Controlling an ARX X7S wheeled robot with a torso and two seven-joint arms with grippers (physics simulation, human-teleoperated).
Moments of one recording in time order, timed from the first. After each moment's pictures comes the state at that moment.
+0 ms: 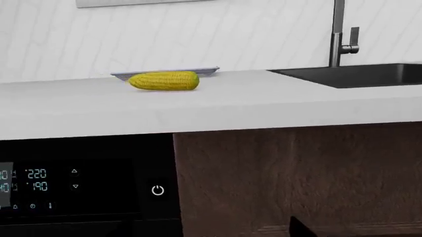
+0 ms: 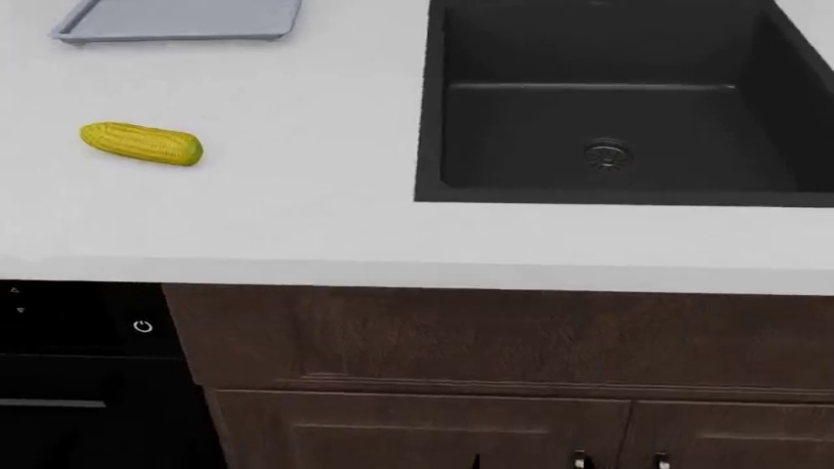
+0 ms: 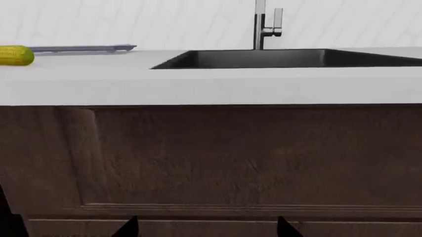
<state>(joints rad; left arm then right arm) 0.00 -0.17 0.19 0.02 -0.10 0.09 -0.20 -0.01 0.11 -0.15 -0.01 0.12 -0.02 0.13</state>
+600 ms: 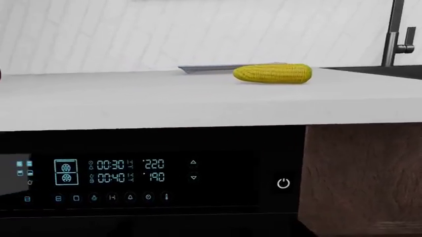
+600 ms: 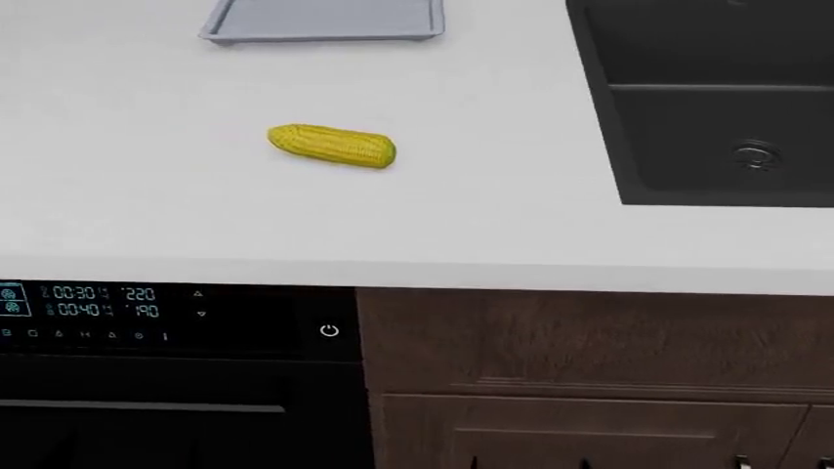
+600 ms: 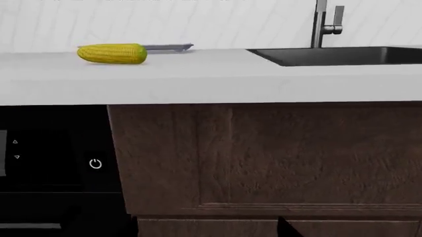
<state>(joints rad) 0.00 -0.18 0.20 0.00 -0.13 0.11 -0.21 -0.01 0.13 -0.18 0.00 0.14 -0.03 0.15</state>
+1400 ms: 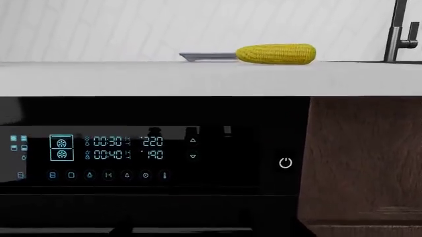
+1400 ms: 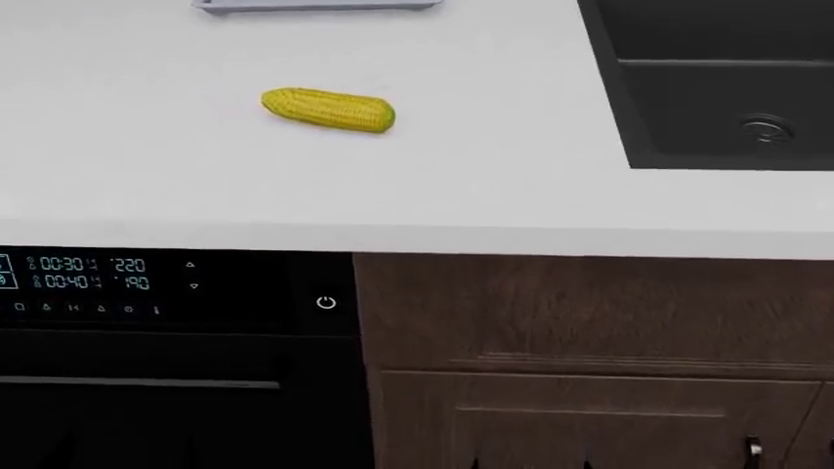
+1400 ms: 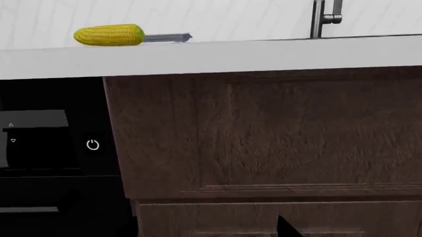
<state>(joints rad) 0.00 -0.19 0.22 -0.01 -0.16 0.13 -0.22 -0.02 0.15 -0.21 -0.02 0.18 -0.05 0.18</state>
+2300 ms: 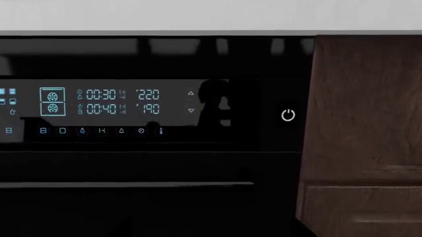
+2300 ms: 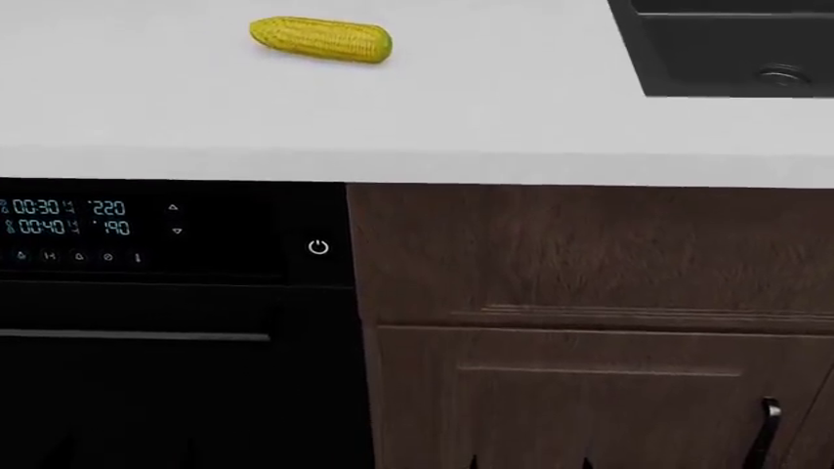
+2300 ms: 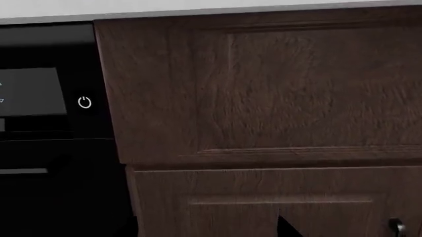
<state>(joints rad) 0.00 -0.21 0.24 -0.01 -0.18 0.15 -0.24 -0.02 0.18 -0.24 -0.05 0.20 -0.04 0.22</state>
